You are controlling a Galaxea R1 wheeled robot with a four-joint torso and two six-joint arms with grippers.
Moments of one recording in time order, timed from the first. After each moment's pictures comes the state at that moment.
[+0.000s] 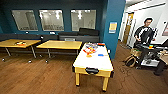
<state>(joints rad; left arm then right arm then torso) 1.66 2.77 -2.73 0.84 -0.57 -0.73 -1.52 2.81 -2.44 -0.36 0.24 0.50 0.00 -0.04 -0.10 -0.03</state>
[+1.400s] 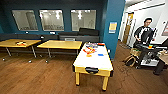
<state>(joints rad) 1.65 2.79 -2.73 0.83 -0.52 -0.75 -1.53 2.94 -2.59 -0.36 0.18 0.50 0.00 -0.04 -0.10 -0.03</state>
